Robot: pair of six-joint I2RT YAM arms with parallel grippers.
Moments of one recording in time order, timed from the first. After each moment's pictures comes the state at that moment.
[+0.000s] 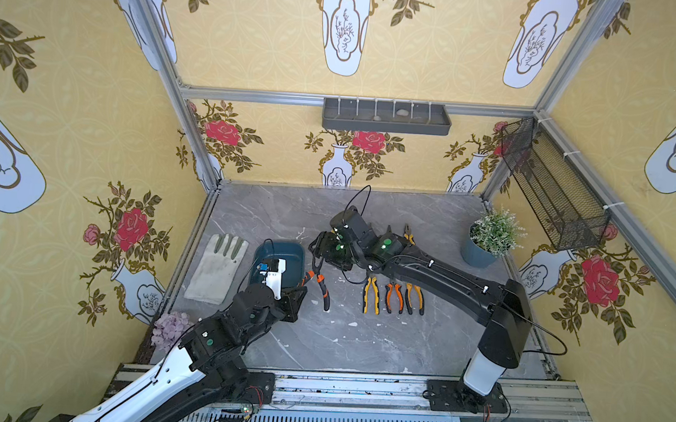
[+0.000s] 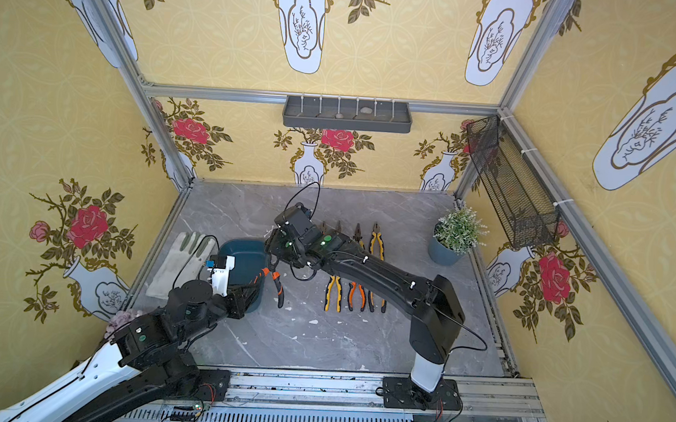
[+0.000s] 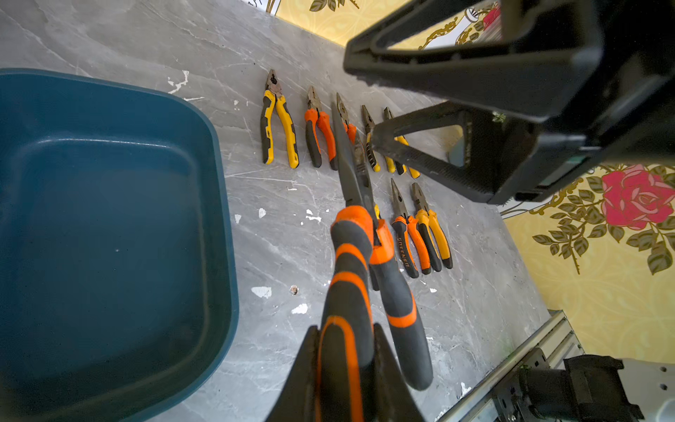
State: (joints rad) left arm -0.84 0.53 0.53 -0.49 -0.16 -0.71; right arm 1.04 1.79 1.59 -0.53 -0.05 1.10
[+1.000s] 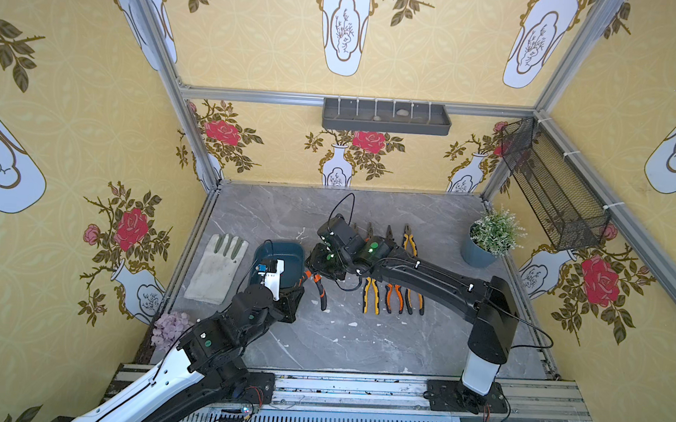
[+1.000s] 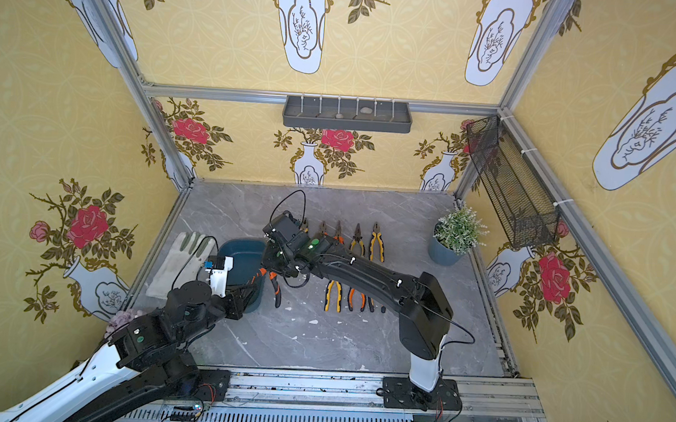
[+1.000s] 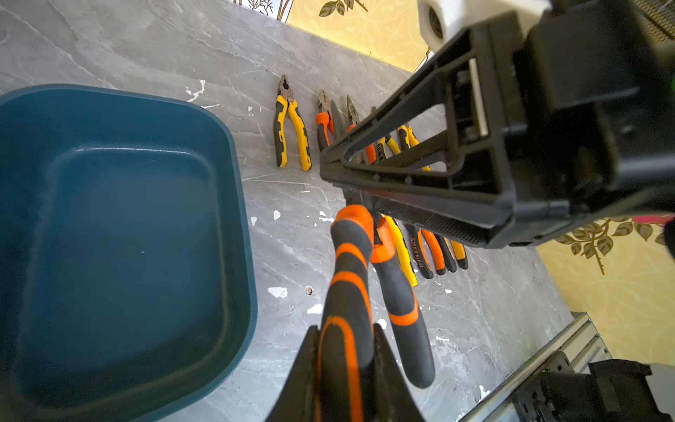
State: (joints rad) left arm -0.84 0.51 0.54 -0.53 -0.20 -0.67; right arm 1.09 1.83 1.61 -0.61 -0.10 1.12
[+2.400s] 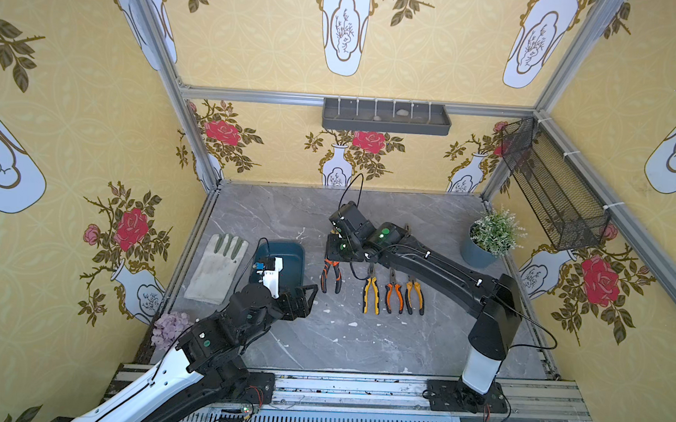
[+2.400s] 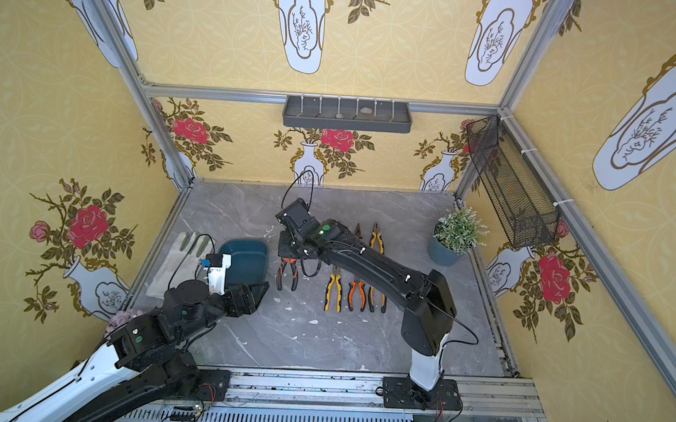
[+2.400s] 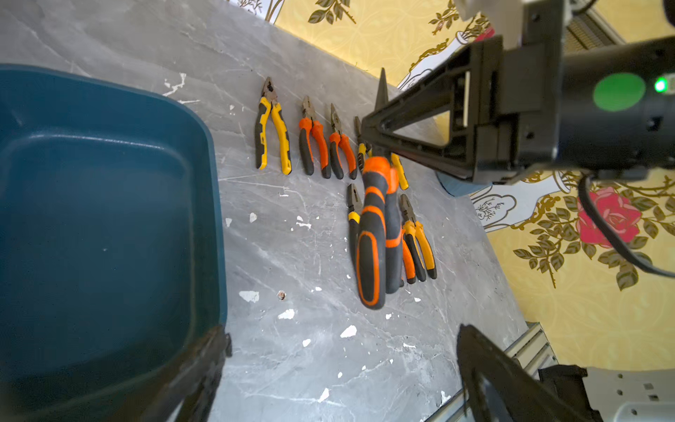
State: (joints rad) left arm -0.84 0.53 0.55 -0.50 -0.18 -0.79; right arm 1.01 1.83 1.68 -0.76 0.06 0.73
